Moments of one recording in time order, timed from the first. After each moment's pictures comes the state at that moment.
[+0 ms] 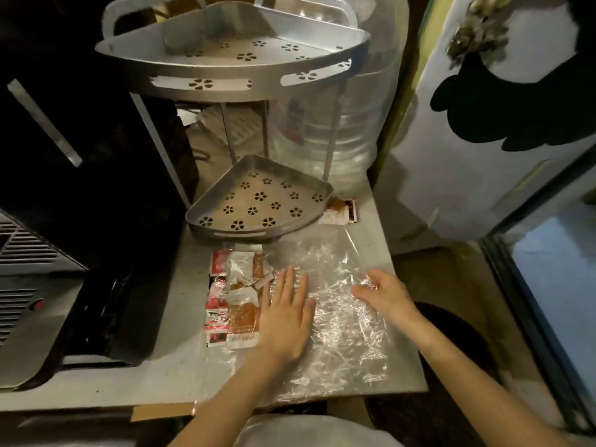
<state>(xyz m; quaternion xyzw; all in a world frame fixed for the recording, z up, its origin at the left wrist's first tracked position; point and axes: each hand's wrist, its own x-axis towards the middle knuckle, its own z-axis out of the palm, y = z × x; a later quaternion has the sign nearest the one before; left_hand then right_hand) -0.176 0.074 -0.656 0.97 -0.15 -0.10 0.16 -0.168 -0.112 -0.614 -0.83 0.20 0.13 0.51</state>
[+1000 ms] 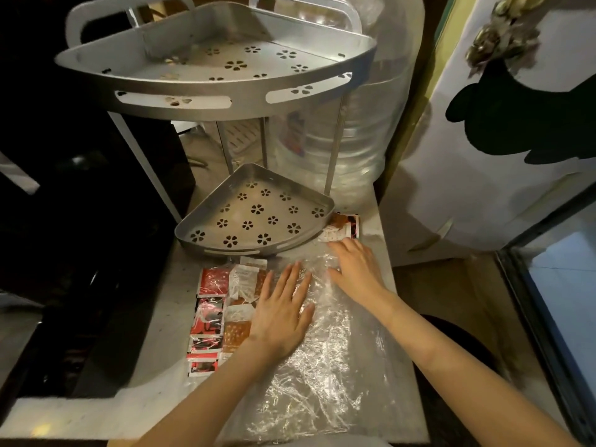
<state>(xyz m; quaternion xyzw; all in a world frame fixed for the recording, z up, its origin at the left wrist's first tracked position) -0.121 0.064 -0.664 0.97 -0.21 -0.07 0.06 -0.068 -0.102 -0.635 -0.99 -0.08 -0.01 0.14</state>
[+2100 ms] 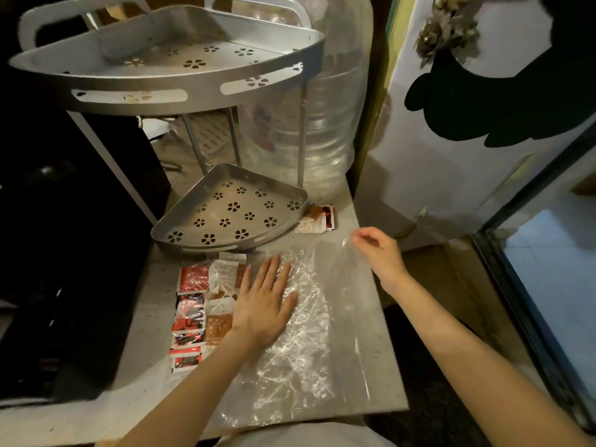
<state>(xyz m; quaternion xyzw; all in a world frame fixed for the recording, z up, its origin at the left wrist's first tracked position) -0.120 0.064 -0.670 0.97 -0.21 -0.05 0.07 -0.094 -0.164 -0.628 -0.77 0.17 -0.04 0.62</state>
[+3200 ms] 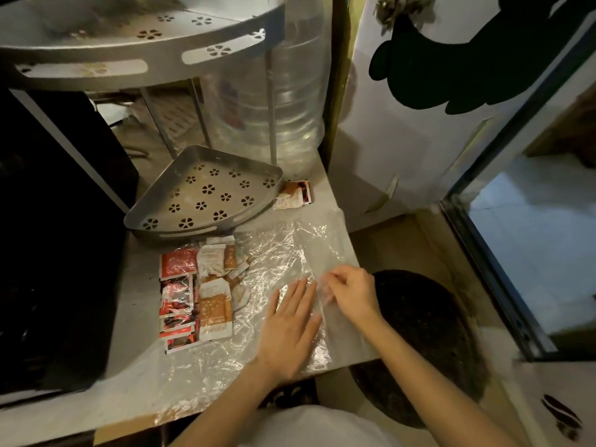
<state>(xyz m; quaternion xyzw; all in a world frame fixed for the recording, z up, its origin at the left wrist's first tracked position) -0.209 0.037 -0.672 0.92 -0.30 -0.14 0.21 -0.198 -0.109 -0.638 -0.85 0.23 -0.01 0.47</state>
